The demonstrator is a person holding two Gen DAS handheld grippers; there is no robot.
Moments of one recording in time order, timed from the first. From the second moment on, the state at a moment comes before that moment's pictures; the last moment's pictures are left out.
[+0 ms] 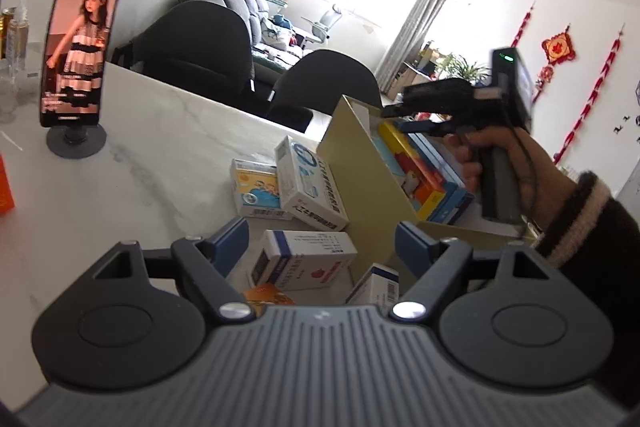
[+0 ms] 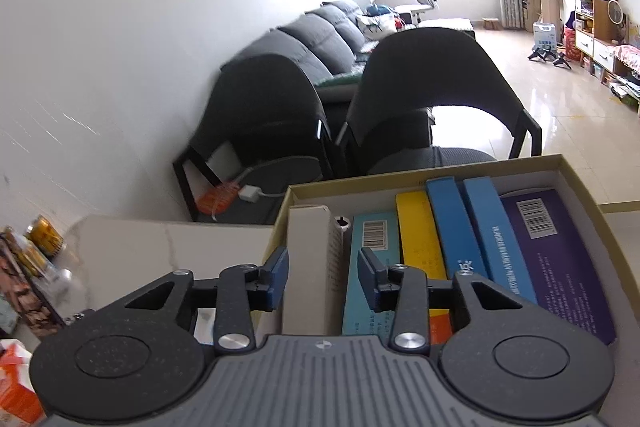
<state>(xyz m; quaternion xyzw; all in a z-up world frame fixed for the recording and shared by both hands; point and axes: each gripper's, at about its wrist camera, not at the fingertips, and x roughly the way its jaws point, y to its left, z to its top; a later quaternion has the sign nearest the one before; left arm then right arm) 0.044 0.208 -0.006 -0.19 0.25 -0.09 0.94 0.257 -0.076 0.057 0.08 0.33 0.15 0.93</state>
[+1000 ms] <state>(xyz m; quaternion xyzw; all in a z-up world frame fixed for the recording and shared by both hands) 0.110 0.227 -0.023 -0.21 0.34 -0.10 0.91 0.113 -0.158 0.076 0.16 0.22 0.25 0.93</state>
